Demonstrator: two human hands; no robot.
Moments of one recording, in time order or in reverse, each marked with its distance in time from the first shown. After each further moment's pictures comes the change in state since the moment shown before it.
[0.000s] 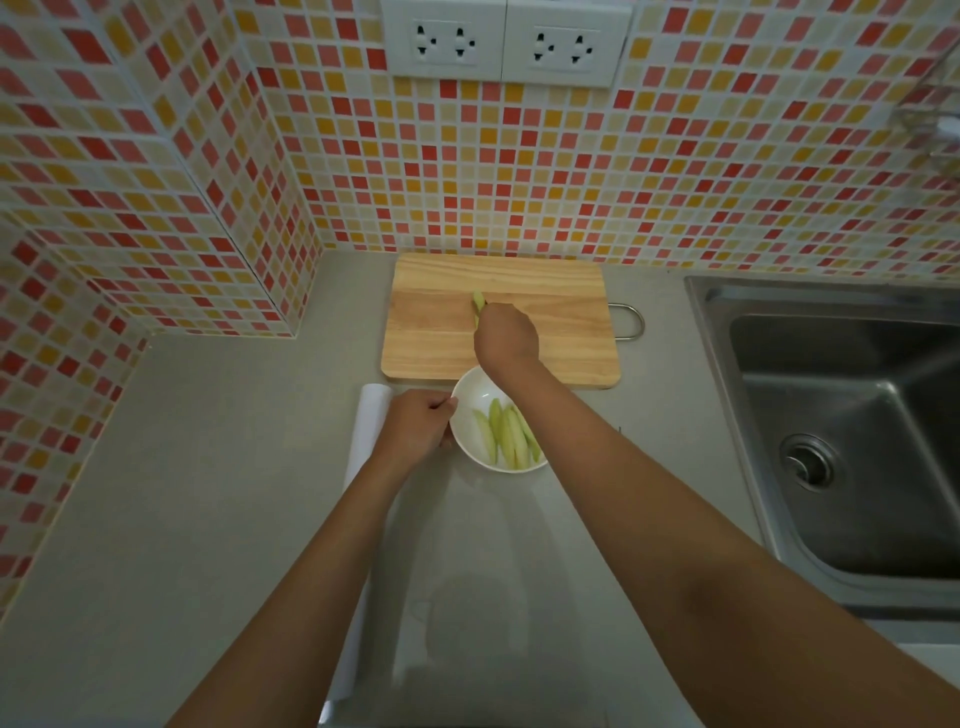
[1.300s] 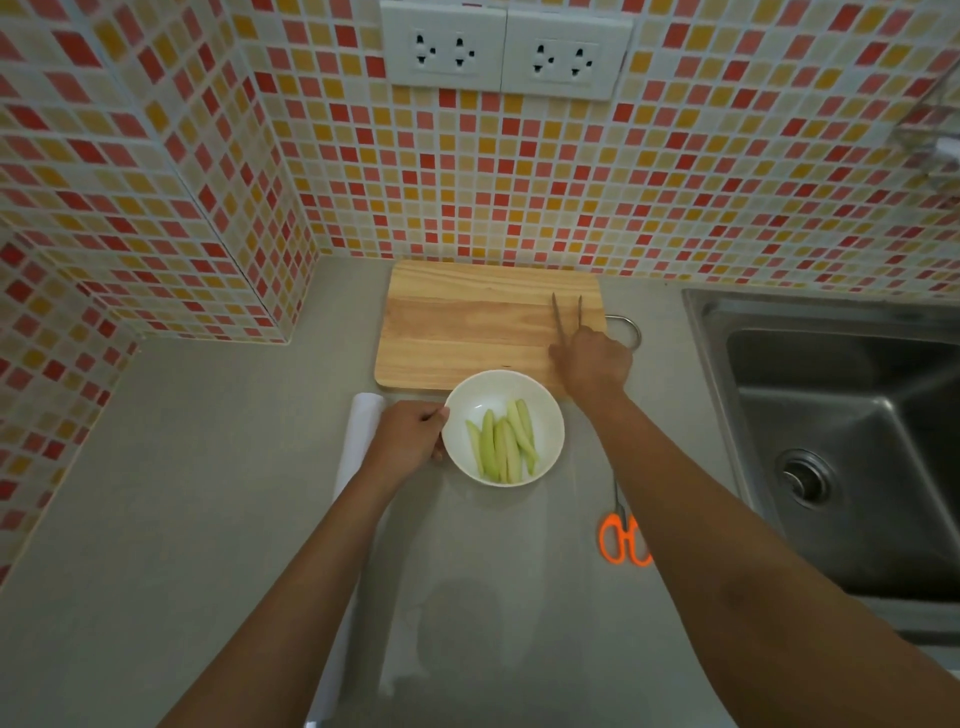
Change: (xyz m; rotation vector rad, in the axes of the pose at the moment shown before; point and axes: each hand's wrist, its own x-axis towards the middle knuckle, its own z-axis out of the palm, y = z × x) left_hand -0.001 0.001 0.000 -0.032 0.017 -0.006; right_hand 0.023 0.111 -0.002 -0.256 0.091 0.230
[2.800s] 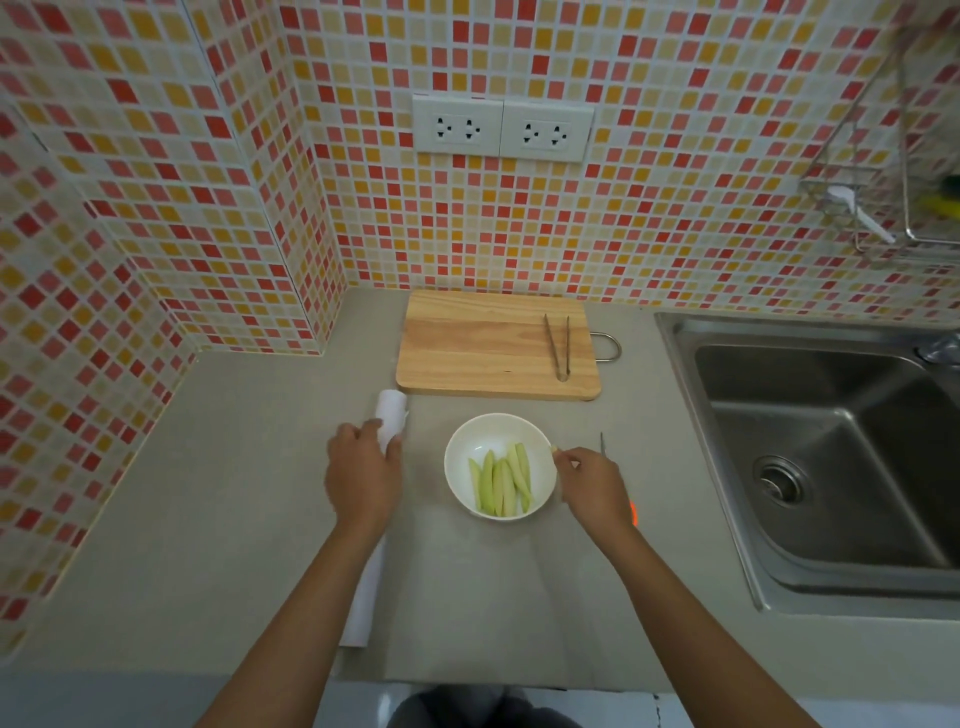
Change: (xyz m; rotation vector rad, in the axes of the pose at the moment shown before) left_hand -0.087 -0.037 -0.030 0.497 0.521 0.038; right_hand -0.198 0.042 0.002 0.716 -0.104 0.059
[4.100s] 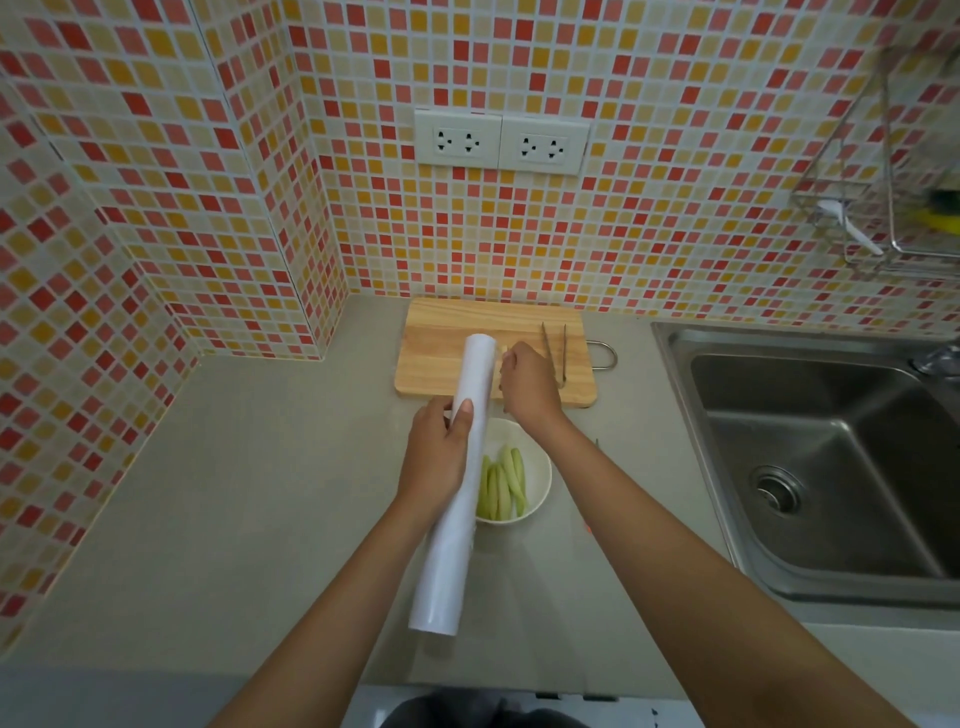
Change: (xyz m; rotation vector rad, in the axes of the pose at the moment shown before) left_hand -0.022 0.086 -0.016 -0.559 -0.203 0.112; right_hand 0.055 -0.117 0.007 0.007 0.010 -0.224
